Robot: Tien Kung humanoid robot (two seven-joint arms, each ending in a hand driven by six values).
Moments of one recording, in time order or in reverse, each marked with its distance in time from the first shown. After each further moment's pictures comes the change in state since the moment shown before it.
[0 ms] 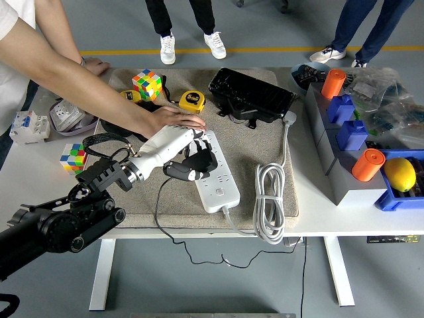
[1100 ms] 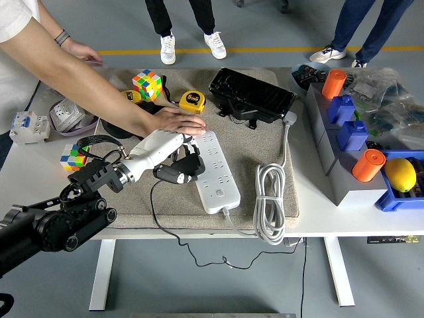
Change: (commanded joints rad) left arm 0.008 0.022 0.004 0.050 0.004 -0.020 -0.013; right arm -0.001 0.000 0.021 0.011 -0.021 0.001 0.005
